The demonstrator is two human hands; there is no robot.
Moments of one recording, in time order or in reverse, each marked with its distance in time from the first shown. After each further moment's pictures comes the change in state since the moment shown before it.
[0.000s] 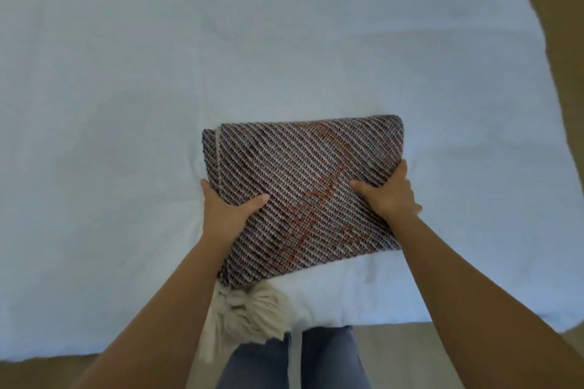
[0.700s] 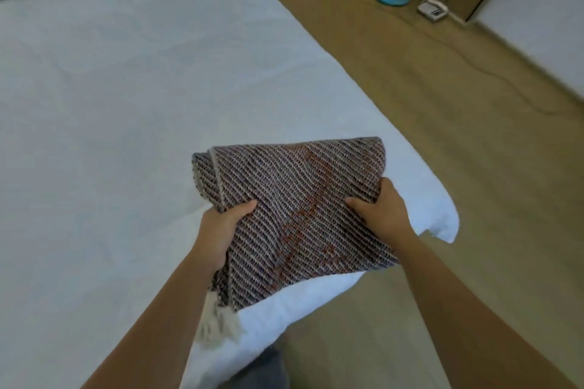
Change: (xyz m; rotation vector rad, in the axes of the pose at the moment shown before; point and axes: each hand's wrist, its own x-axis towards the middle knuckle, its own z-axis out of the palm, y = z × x) left_hand -0.137 0.092 0.092 -0.094 -0.577 0.078; right_hand -0.133 0.143 -0.147 0.467 0.335 -0.038
